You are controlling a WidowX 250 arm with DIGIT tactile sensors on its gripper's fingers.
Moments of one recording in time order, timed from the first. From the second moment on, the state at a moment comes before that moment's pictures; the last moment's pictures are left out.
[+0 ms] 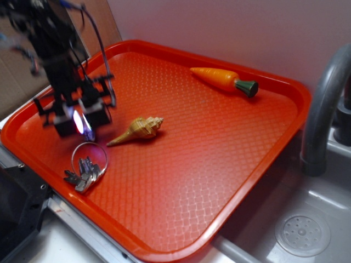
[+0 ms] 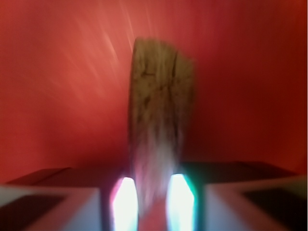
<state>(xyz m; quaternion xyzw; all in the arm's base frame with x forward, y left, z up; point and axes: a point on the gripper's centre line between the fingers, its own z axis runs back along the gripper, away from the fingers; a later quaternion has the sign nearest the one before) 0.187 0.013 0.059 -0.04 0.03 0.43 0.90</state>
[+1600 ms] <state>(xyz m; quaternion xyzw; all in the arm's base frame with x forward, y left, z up) 0.193 0.040 0.055 -0.06 0.00 0.41 0.91</state>
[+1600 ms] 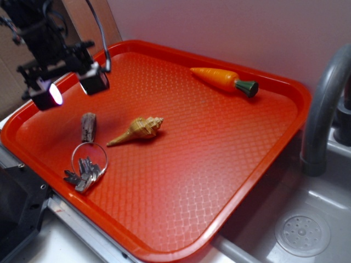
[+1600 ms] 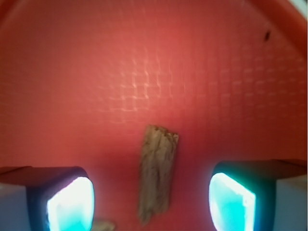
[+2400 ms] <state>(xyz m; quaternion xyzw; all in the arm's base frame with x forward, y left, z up) 0.199 0.013 0.016 -0.09 0.03 0.44 0.89</state>
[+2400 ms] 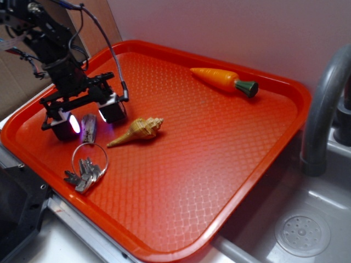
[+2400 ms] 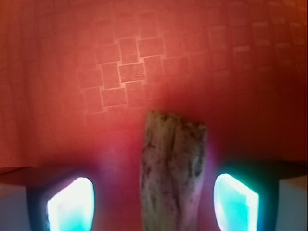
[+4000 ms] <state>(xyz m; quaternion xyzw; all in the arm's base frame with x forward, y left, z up) 0.202 0.000 0.012 -0.08 0.05 0.43 0.90</state>
